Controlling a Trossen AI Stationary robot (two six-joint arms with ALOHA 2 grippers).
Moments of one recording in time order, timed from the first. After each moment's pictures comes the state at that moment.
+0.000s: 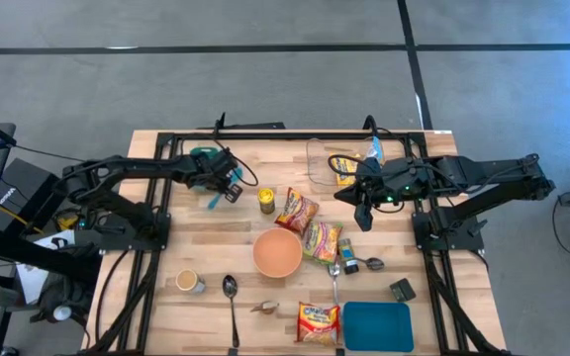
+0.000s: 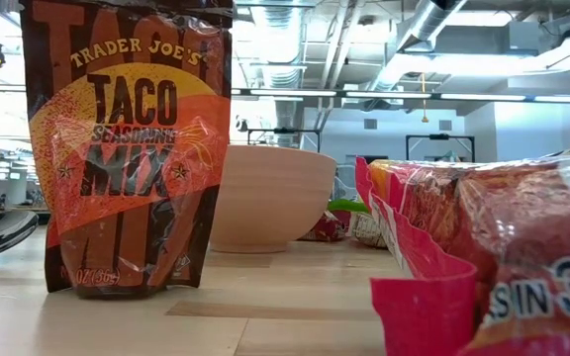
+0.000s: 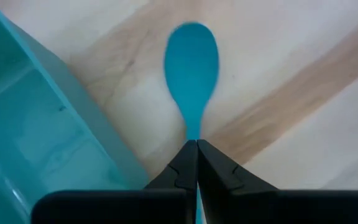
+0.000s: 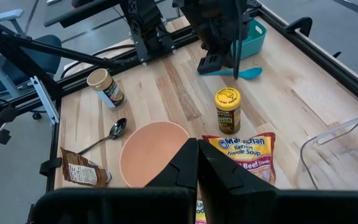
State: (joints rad) left arm 0.50 1.43 0.69 -0.44 -0.22 -0.37; right arm 0.15 1.14 1.27 -0.70 0.25 0.45
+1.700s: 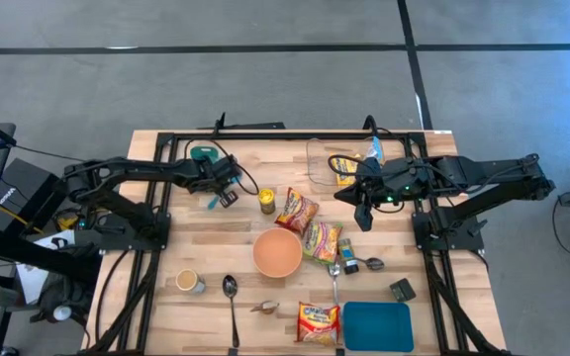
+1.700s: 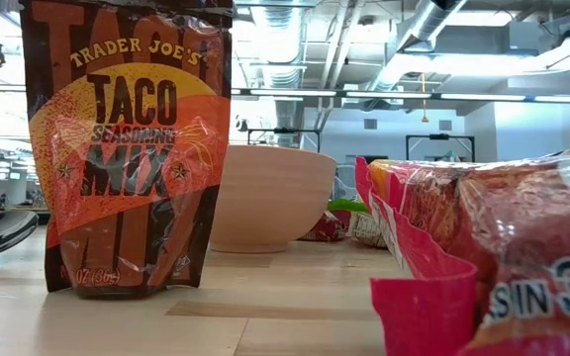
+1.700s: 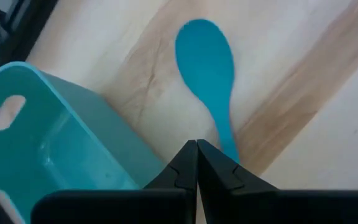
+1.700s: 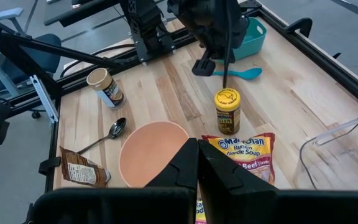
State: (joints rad) left arm 0.41 1.45 0.69 -0.47 -0.41 -0.12; right arm 0.15 1.14 1.27 -0.70 0.25 0.44
